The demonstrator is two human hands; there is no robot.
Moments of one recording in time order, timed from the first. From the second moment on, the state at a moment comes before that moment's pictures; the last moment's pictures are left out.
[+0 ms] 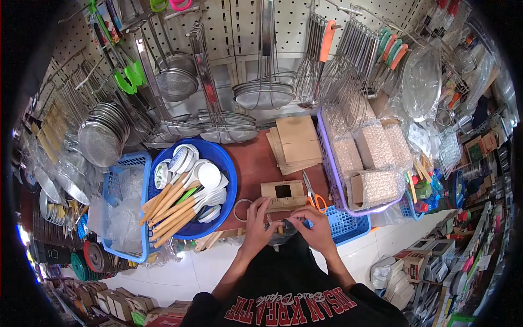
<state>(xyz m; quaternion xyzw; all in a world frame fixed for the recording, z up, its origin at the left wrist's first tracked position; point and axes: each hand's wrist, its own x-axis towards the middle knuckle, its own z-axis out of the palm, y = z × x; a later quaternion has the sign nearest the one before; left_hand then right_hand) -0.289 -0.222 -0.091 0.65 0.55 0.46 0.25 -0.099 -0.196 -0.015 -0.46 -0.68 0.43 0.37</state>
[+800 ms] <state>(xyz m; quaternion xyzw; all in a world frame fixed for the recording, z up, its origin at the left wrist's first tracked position) -0.293 -0.180 -0.148 0.62 0.61 0.47 0.18 -0.101 -0.141 -0.074 -0.48 -0.69 0.42 0.35</state>
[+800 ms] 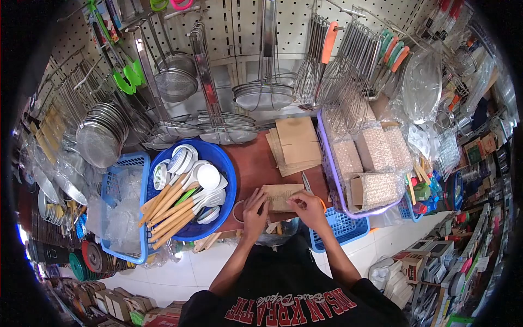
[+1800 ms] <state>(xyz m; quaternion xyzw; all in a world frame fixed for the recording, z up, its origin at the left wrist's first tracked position) -0.302 -0.185 -0.155 0.70 0.56 0.43 0.16 -0.134 -0.090 -0.112 -0.43 -0.80 0.32 0.26</state>
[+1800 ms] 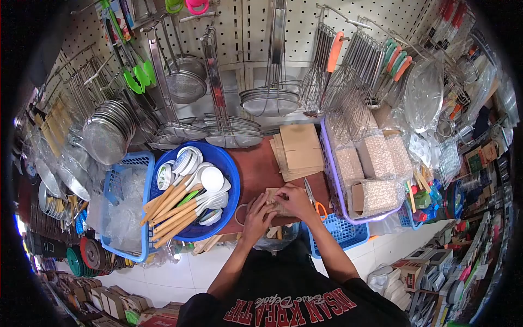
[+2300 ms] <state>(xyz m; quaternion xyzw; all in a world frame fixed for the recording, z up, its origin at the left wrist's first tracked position) -0.299 -0.183 -0.156 0.68 0.54 0.46 0.17 -0.140 -0.091 -0.106 -0.44 -0.79 0.27 0.33</state>
